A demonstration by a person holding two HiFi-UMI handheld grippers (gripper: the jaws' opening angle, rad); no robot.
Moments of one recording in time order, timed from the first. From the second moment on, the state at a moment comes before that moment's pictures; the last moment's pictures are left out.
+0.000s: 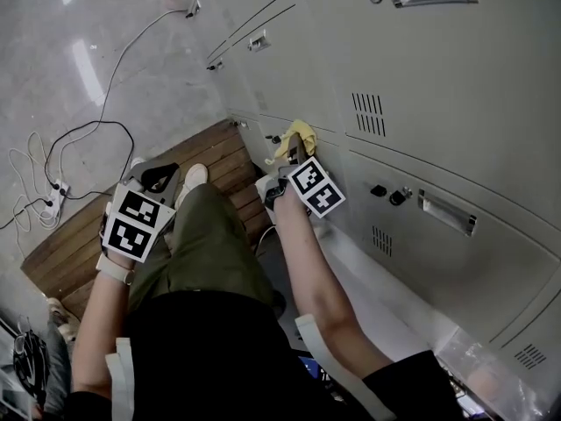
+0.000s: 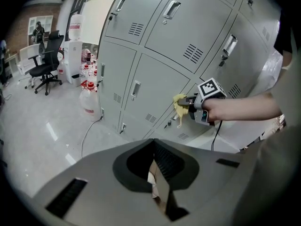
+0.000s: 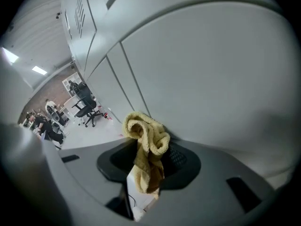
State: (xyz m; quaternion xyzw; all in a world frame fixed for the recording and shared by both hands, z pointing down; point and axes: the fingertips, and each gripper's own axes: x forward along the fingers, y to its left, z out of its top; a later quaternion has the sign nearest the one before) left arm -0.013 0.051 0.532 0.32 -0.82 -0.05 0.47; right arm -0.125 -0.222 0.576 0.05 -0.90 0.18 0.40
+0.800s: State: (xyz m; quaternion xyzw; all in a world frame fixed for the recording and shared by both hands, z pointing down) left arm -0.010 0.071 0.574 0.29 -0.81 -0.06 0.50; right arm -0.145 -0.206 0.672 0.07 -0.89 0.19 0.40
